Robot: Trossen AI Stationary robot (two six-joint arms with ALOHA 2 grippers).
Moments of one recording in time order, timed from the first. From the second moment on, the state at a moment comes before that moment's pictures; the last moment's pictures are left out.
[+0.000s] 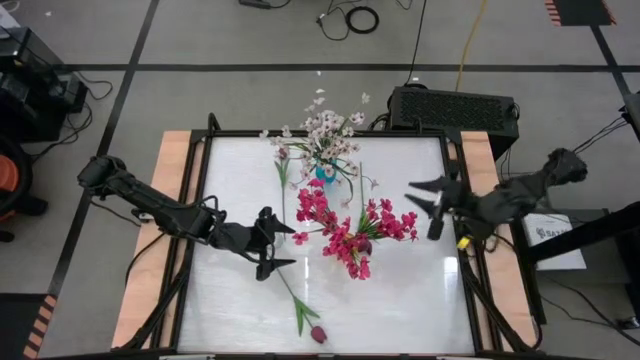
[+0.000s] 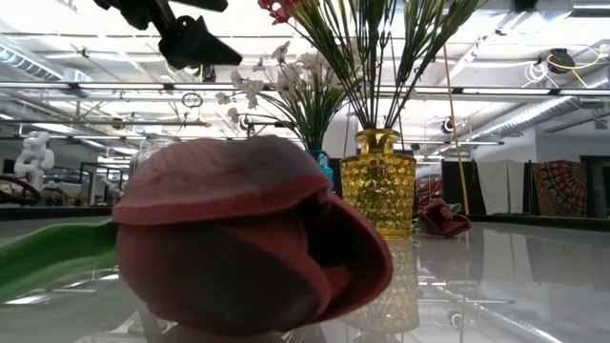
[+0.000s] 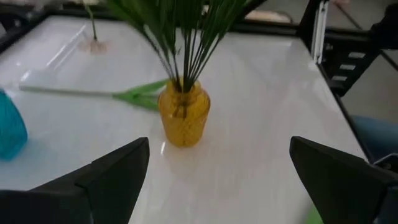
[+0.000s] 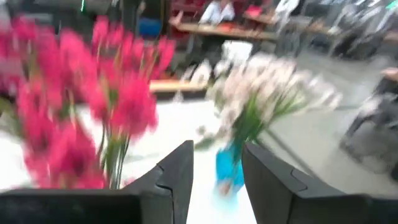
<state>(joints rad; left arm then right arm) -0.40 1.22 0.73 0.02 -0.33 -0.28 0.52 0.68 0.82 -0.43 0.88 0.15</state>
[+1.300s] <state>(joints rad) -0.40 1.22 0.73 0.07 -0.38 -0.28 0.22 1.19 0.31 0.29 0.63 0.84</state>
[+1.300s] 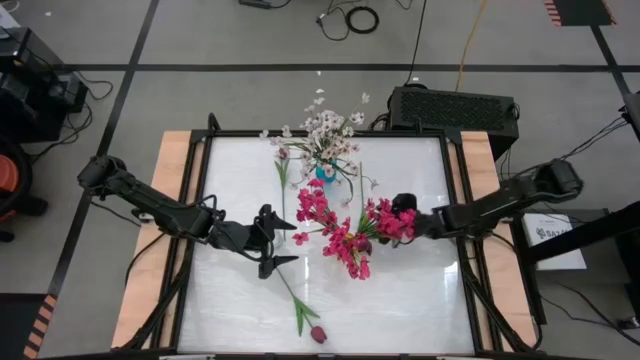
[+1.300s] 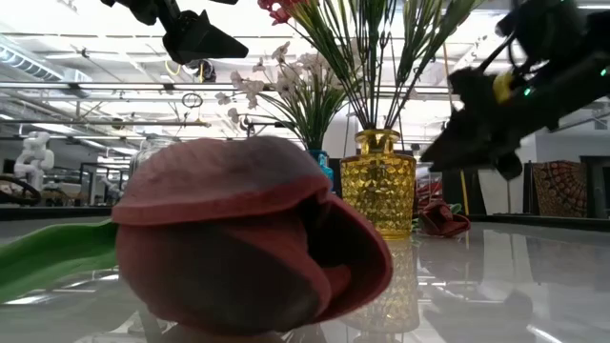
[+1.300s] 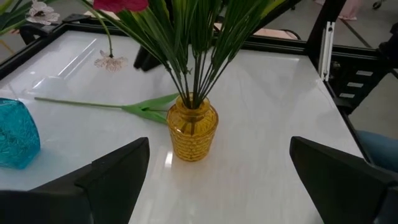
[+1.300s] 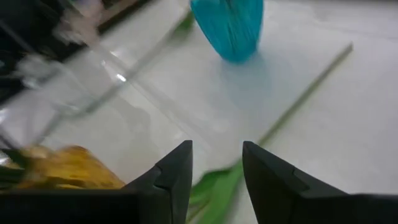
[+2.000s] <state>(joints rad) -0.40 1.22 0.73 0.07 -0.38 -0.28 0.22 1.65 0.49 0.26 0.67 0.96</state>
